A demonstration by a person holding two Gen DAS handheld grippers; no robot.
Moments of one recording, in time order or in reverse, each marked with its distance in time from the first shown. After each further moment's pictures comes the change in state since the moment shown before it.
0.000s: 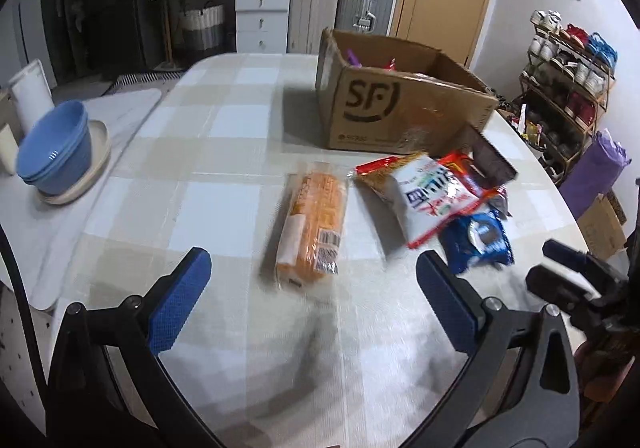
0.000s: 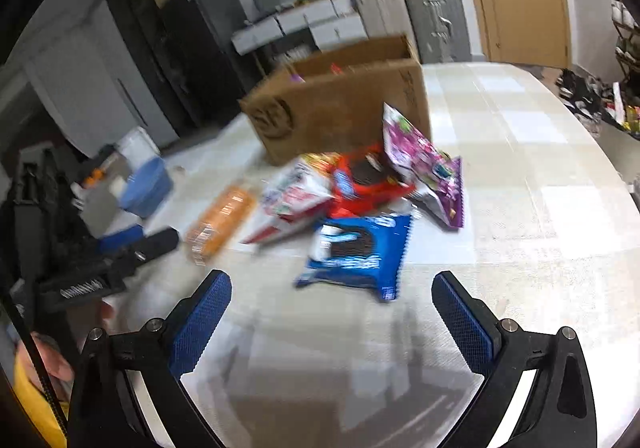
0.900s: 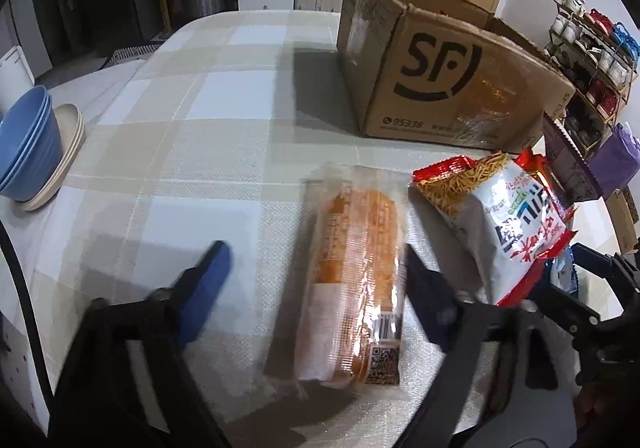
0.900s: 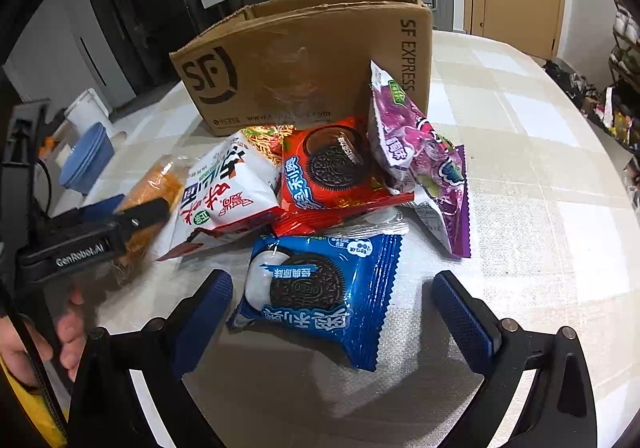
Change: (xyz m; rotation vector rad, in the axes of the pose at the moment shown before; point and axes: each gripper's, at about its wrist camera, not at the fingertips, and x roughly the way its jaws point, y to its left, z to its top) left arm 0.118 0.021 0.038 0.004 0.119 0.018; right arm 0.072 -0.002 0.025 -0.051 0.147 -0.166
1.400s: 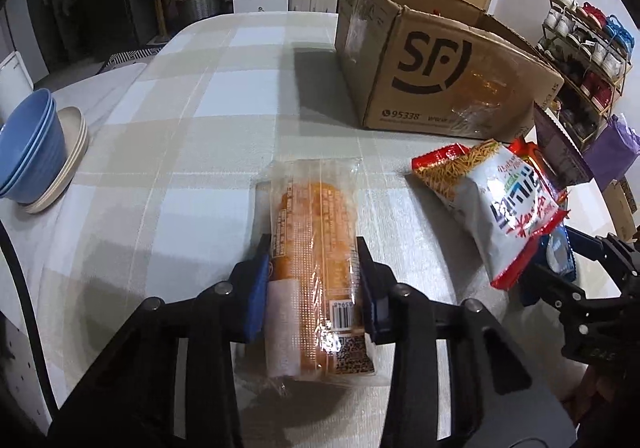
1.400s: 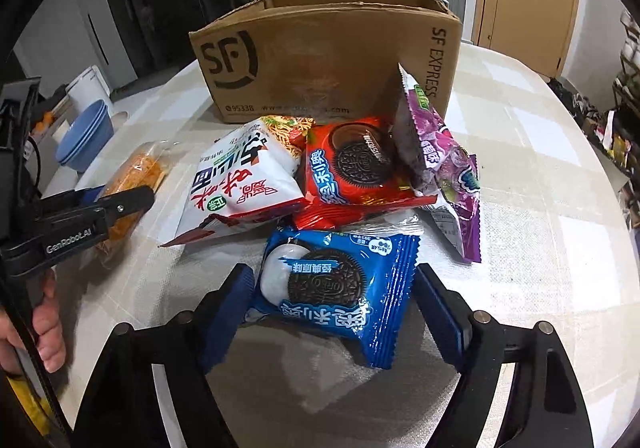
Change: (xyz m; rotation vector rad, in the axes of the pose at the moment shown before) left arm -0.021 0.007 -0.017 0.020 -0.001 0.005; right arm 0.003 0.020 -0.004 -0.075 0.001 -0.031
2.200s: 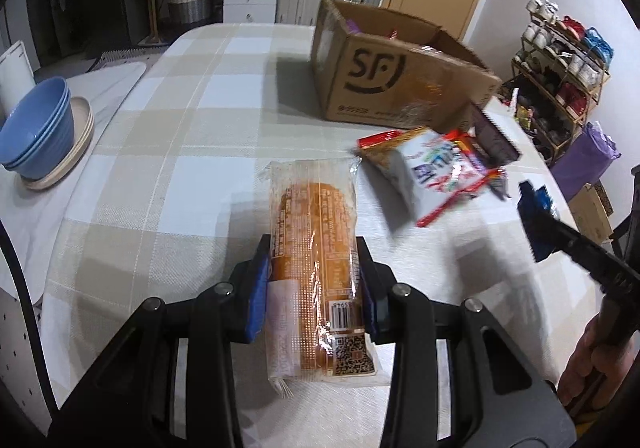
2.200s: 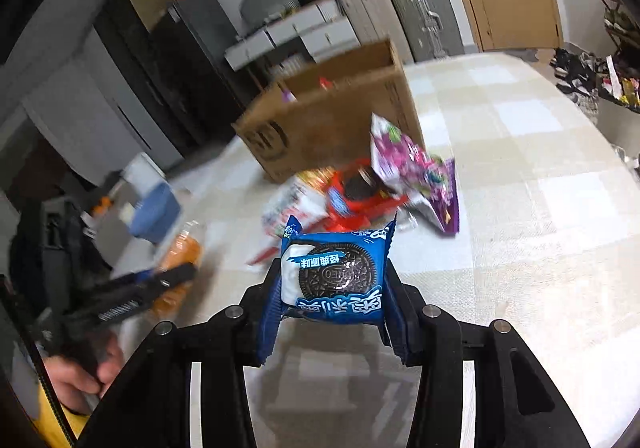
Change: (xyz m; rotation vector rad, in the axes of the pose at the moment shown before) left arm -0.079 -0.014 -0.039 -0.014 -0.044 -0.085; right arm -0.087 -0.035 -0.032 0.221 -0.207 0.265
